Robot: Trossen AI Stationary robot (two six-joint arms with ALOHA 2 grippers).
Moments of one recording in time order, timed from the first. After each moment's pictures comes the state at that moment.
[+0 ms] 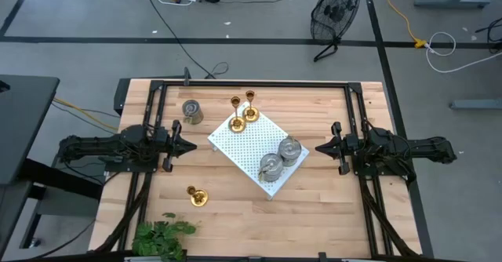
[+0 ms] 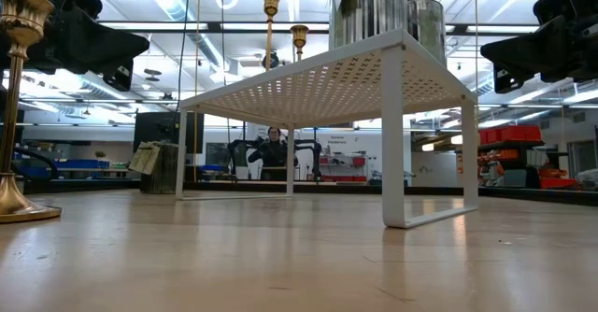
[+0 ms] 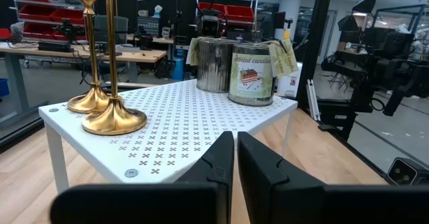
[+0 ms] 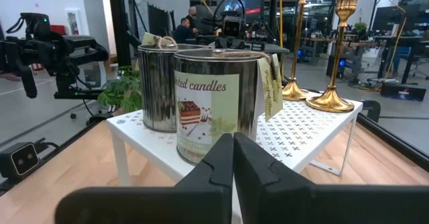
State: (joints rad) left arm 0.02 0.01 0.01 0.06 0.05 -0.10; right arm 0.02 0.00 0.02 0.02 -0.06 -0.01
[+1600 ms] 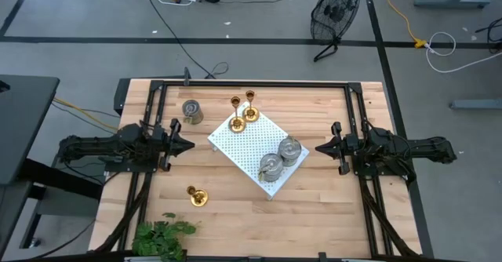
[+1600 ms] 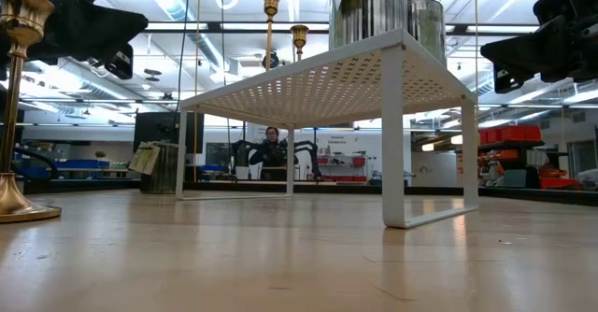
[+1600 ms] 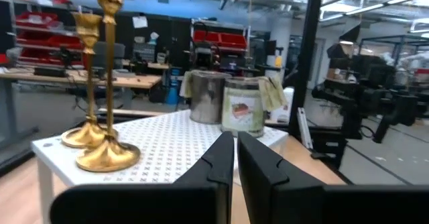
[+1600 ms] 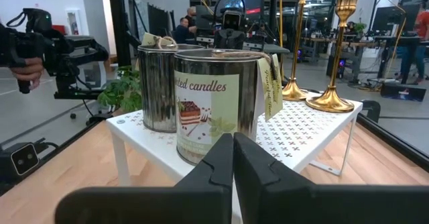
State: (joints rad) left arm 0.02 0.01 0.01 0.17 0.06 -0.12; right arm 0.02 0.00 0.02 0.02 -0.06 -0.01
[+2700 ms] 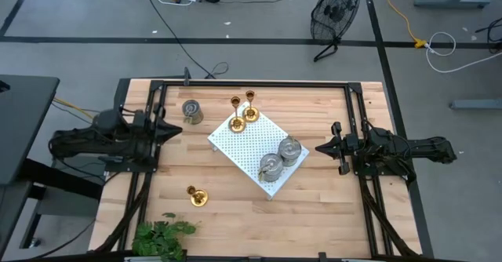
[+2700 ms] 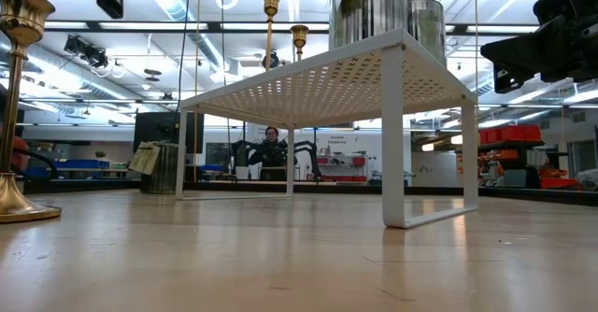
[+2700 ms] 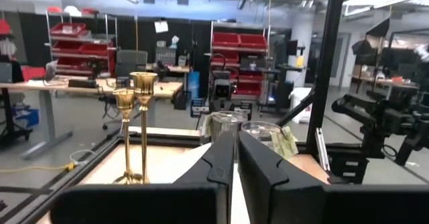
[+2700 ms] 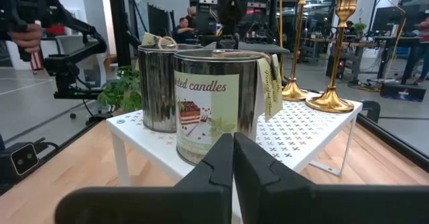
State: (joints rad) left arm 0.02 0.15 0.42 -0.11 -0.03 -0.07; right arm 0.02 0.00 0.02 0.02 -0.06 -0.01
